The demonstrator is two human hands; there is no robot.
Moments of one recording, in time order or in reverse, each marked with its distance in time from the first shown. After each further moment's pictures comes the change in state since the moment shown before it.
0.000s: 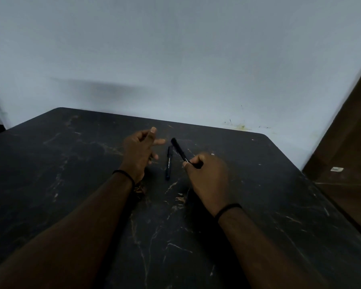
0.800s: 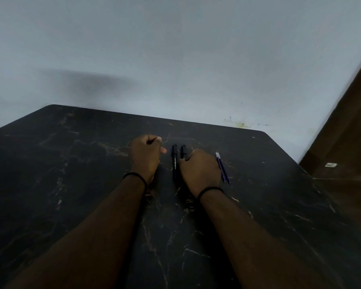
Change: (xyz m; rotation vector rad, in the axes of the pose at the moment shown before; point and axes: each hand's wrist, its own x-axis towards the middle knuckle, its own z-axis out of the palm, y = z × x) left_hand 0.004 -0.008 0.007 0.132 0.139 0.009; right_hand 0.025 -0.022 0.047 -0.295 -0.088 0.146
